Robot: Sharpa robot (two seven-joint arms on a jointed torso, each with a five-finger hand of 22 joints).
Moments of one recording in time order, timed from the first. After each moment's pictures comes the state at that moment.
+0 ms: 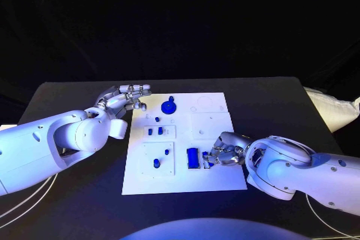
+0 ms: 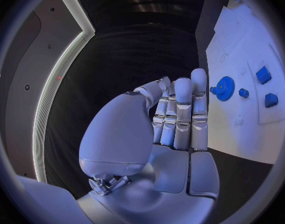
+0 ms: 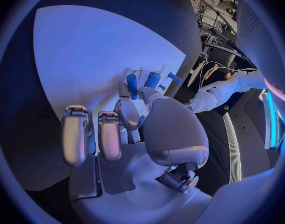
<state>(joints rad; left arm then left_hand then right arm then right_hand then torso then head) 1.18 -0.90 -0.04 1.57 0.09 -0.28 0.31 1.40 -0.12 0.47 -0.05 0.11 1.06 0.18 0.11 0.07 1.16 0.10 0.17 0.08 1.22 0.01 1.01 0.53 0.16 1.18 0.11 0.59 0.95 1.03 -1.02 -0.07 1.98 -1.30 -0.30 -0.62 1.09 -0.06 0.20 0.23 0.47 1.17 0.06 0.12 0.32 1.43 -0.02 1.13 1.27 1.47 -0.08 1.52 1.31 0.07 1.46 0.03 1.42 1.31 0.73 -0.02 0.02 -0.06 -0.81</state>
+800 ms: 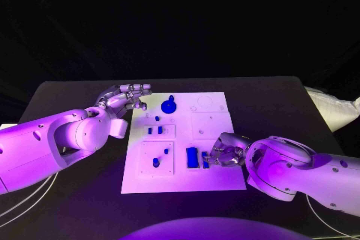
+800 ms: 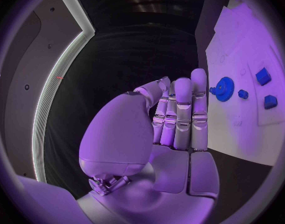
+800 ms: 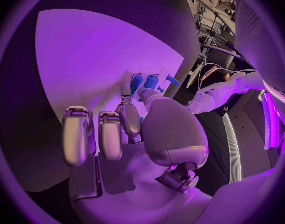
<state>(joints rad) 1.18 -0.90 -0.04 1.57 0.09 -0.28 0.31 1.40 -0.12 0.47 -0.05 0.11 1.06 0.18 0.11 0.07 1.16 0.10 0.17 0.08 1.22 0.01 1.01 0.53 0.16 1.18 0.11 0.59 0.95 1.03 -1.02 -0.07 1.99 -1.30 -0.29 -0.61 1.10 -0.05 0.18 0.22 0.48 1.20 0.04 0.14 0.34 1.45 -0.03 1.20 1.31 1.47 -0.09 1.52 1.31 0.07 1.46 0.02 1.42 1.31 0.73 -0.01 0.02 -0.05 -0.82</state>
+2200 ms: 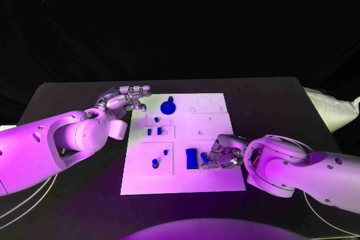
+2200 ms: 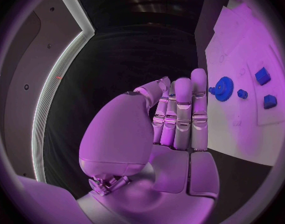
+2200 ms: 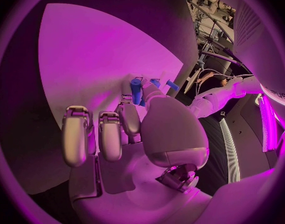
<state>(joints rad) 1.18 -0.90 -0.04 1.57 0.09 -0.28 0.30 1.40 -0.12 0.47 -0.05 0.11 1.06 0.18 0.11 0.07 1.15 0.10 0.17 0.08 1.22 0.01 1.01 0.53 0.16 1.18 0.11 0.59 0.95 1.03 -1.01 -0.07 1.95 -1.30 -0.21 -0.56 1.17 -0.03 0.10 0.15 0.20 1.19 0.05 0.16 0.35 1.45 -0.03 1.19 1.31 1.47 -0.09 1.53 1.31 0.07 1.47 0.02 1.42 1.31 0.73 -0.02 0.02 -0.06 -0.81</state>
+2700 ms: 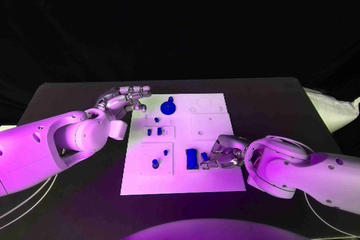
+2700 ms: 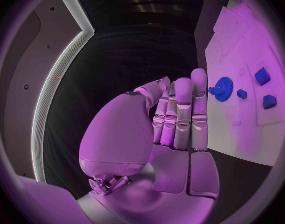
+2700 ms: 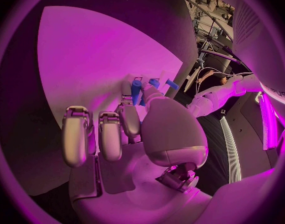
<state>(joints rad) 1.18 -0.90 -0.04 1.57 0.09 -0.28 0.30 1.40 -0.12 0.47 -0.05 0.11 1.06 0.18 0.11 0.07 1.15 0.10 0.17 0.08 1.21 0.01 1.01 0.52 0.16 1.18 0.11 0.59 0.95 1.03 -1.02 -0.07 1.95 -1.29 -0.22 -0.56 1.14 0.00 0.06 0.18 0.32 1.18 0.05 0.16 0.36 1.46 -0.03 1.20 1.31 1.47 -0.09 1.53 1.31 0.07 1.47 0.02 1.43 1.31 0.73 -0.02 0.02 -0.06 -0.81</state>
